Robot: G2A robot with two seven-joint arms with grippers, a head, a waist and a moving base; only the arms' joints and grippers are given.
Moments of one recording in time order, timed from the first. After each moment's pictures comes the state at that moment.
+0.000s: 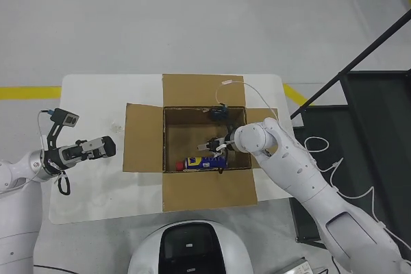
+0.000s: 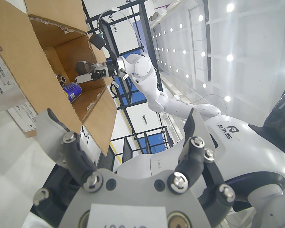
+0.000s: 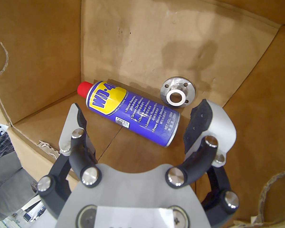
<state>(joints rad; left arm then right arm) 1.19 -1.11 -1.68 -1.41 -0.46 -0.32 -1.50 -0.87 -1.18 0.90 -1.36 -0.53 0.18 1.04</state>
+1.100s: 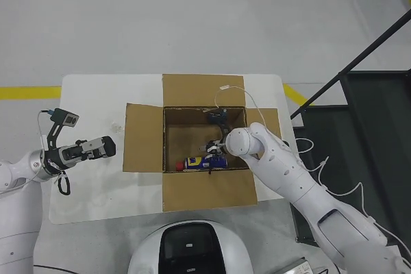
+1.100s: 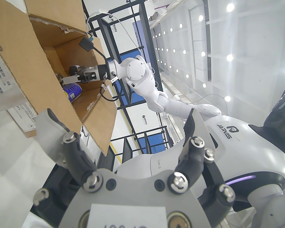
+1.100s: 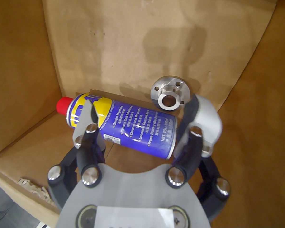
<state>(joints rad) 1.19 -1.11 -1.68 -1.41 -0.46 -0.32 -1.50 -0.84 -1.23 0.80 -1.27 -0.58 0.37 0.96</state>
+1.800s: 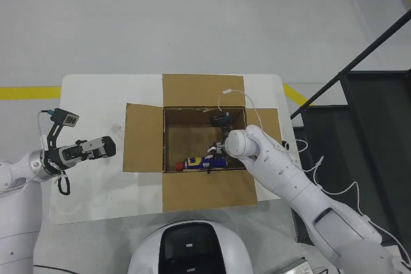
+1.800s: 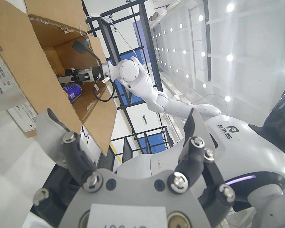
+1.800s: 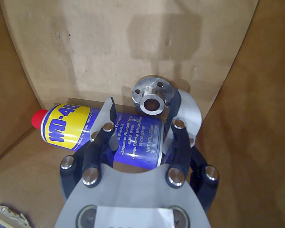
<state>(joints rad) 1.19 -1.11 -1.68 -1.41 -0.46 -0.32 -1.50 -0.83 -1.26 0.79 -1.19 -0.61 0.43 0.95</state>
